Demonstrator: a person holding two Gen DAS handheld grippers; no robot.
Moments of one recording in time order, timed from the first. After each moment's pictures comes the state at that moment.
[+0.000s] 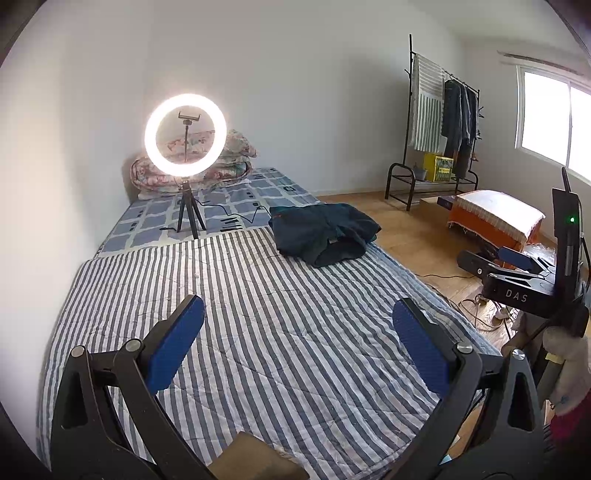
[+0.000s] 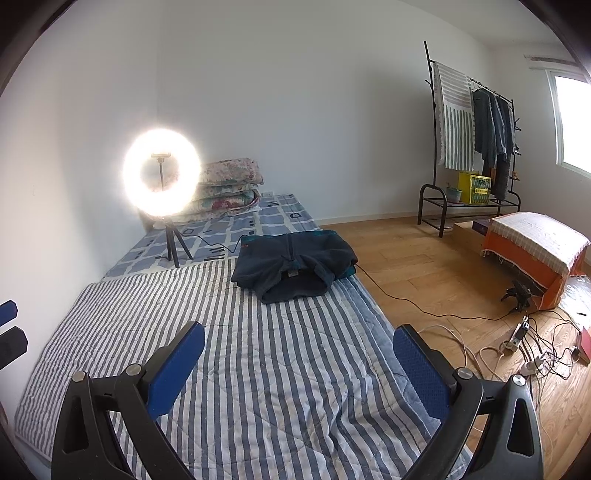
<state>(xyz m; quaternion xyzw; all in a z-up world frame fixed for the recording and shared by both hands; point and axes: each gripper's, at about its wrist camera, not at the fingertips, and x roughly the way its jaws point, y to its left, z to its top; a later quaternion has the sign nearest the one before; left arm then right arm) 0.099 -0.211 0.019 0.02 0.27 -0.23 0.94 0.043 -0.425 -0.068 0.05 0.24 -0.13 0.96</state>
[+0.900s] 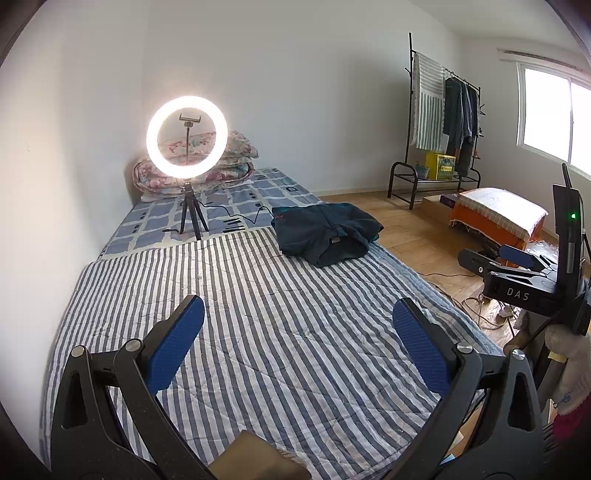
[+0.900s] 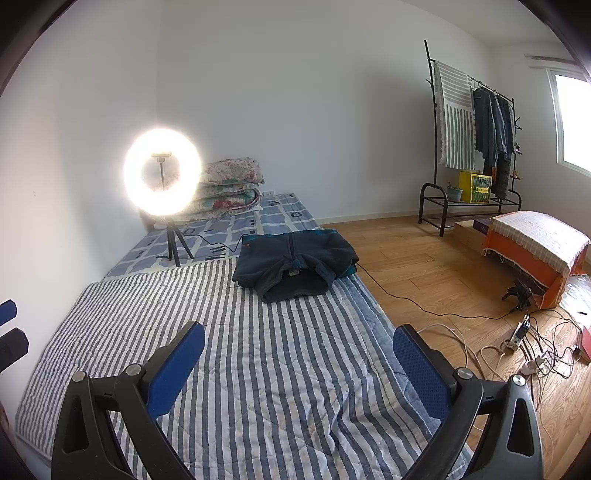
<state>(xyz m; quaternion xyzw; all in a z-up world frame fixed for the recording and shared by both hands) 0.100 -0.209 0.017 0.03 0.27 -0.23 0.94 0.042 -0.423 -0.068 0.05 0.24 -0.13 0.96</state>
